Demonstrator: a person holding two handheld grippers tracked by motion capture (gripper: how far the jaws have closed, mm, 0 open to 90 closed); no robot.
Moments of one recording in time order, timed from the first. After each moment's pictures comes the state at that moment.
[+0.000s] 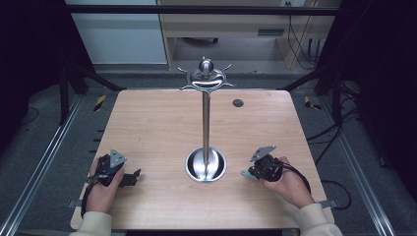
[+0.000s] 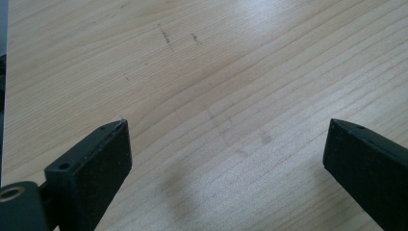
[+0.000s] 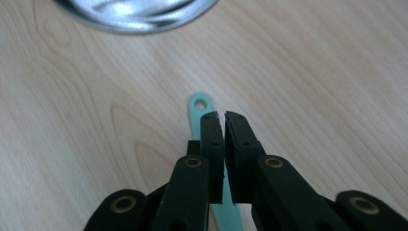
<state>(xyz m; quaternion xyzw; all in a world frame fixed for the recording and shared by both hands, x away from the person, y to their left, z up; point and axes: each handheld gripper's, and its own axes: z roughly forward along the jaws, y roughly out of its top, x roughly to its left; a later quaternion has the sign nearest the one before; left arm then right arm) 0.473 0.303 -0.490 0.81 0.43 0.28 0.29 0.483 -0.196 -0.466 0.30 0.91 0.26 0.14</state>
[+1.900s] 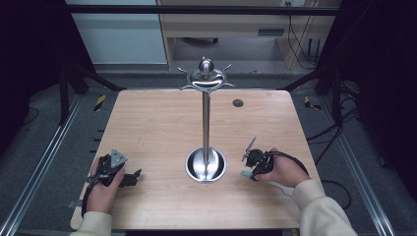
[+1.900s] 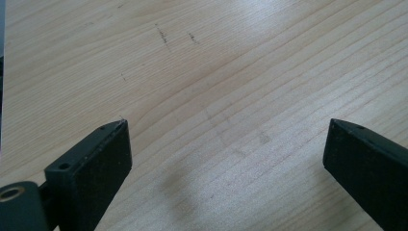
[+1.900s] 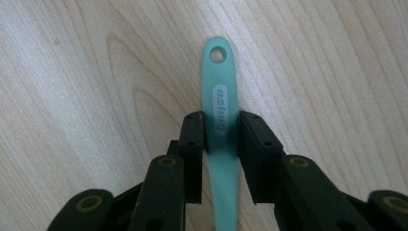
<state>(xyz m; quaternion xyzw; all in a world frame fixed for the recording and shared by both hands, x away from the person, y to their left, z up) 0.473 0.302 -0.491 0.81 0.42 0.28 0.29 0.515 -0.176 -0.465 0.24 0.97 0.08 0.03</state>
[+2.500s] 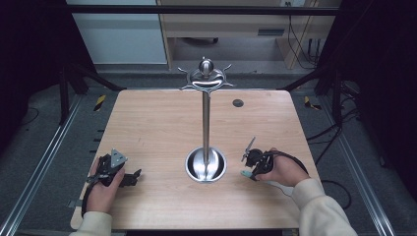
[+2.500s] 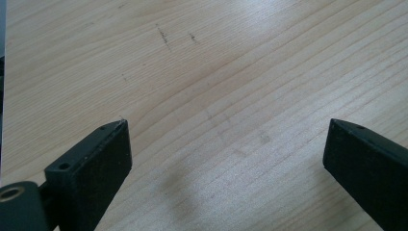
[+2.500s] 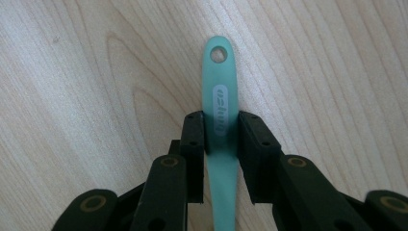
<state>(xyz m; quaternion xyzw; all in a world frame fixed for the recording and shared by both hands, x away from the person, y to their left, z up) 0.473 0.302 -0.490 0.81 0.42 0.28 0.29 0.516 -0.175 -0.466 0.23 0.97 0.08 0.03</state>
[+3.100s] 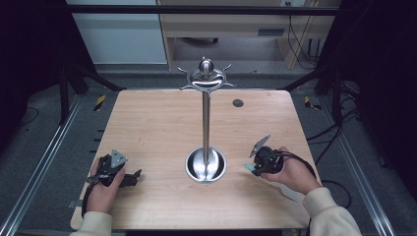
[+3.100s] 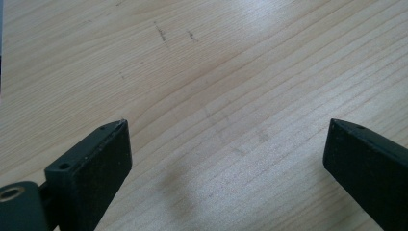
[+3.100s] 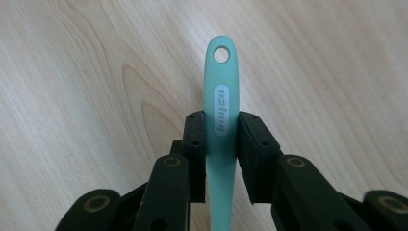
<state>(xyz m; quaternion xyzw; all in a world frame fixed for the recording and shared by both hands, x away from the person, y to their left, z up) 0.473 0.301 -0.492 0.81 0.42 0.28 0.29 0.500 -0.196 -0.438 0.26 0.95 0.17 0.08</state>
